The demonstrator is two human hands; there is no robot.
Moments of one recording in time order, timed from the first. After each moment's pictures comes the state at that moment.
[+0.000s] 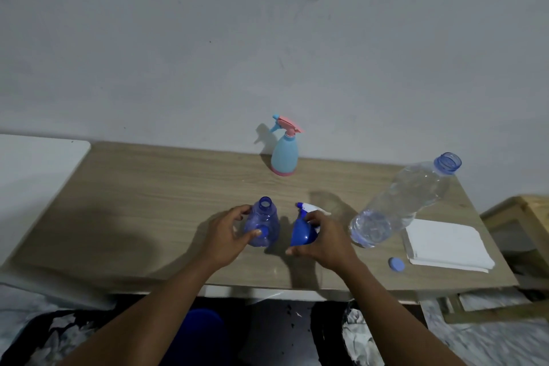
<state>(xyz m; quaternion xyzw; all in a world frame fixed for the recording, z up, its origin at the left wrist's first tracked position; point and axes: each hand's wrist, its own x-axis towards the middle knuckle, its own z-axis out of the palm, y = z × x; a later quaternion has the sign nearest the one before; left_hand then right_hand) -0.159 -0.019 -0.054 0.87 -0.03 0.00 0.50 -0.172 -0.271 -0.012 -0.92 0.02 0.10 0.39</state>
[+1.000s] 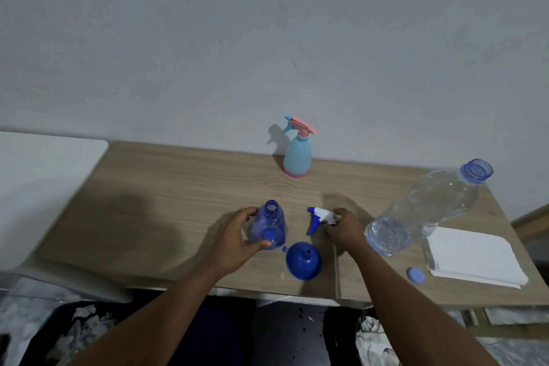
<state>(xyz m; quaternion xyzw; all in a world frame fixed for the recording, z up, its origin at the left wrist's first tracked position) -0.166 -0.019 -0.040 0.87 -0.01 -0.04 0.49 -0.108 -0.296 -0.062 -0.89 0.18 0.16 0.38</state>
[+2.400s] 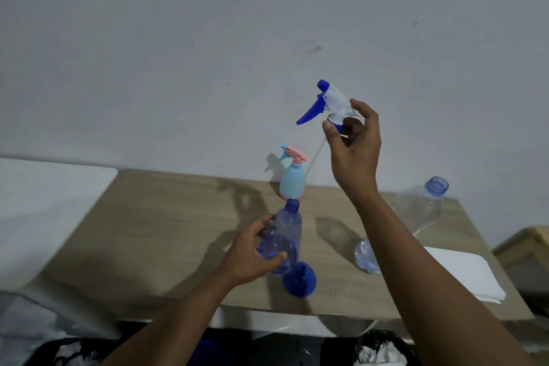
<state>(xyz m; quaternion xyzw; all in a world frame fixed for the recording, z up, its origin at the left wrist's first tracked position) -0.184 -0.043 0.019 0.83 -0.08 -0.02 0.55 -0.102 -0.235 0.186 -0.70 -0.09 -0.29 0.64</state>
